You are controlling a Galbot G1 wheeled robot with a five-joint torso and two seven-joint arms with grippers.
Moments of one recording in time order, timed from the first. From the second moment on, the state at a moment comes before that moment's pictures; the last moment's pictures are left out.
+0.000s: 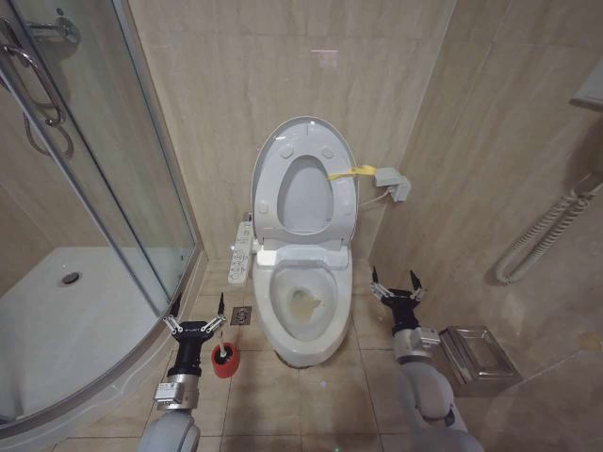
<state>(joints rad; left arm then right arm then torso) 1.40 -1.33 -0.44 -1.84 -0.08 -0.38 -0.19 -1.25 1.44 0.57 1.85 0.15 0.10 0.15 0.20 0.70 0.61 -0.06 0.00</state>
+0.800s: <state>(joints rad) 1.40 -1.33 -0.44 -1.84 -0.08 -0.38 -0.19 -1.14 1.34 0.55 1.73 0.24 0.14 0.12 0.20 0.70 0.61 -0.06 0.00</state>
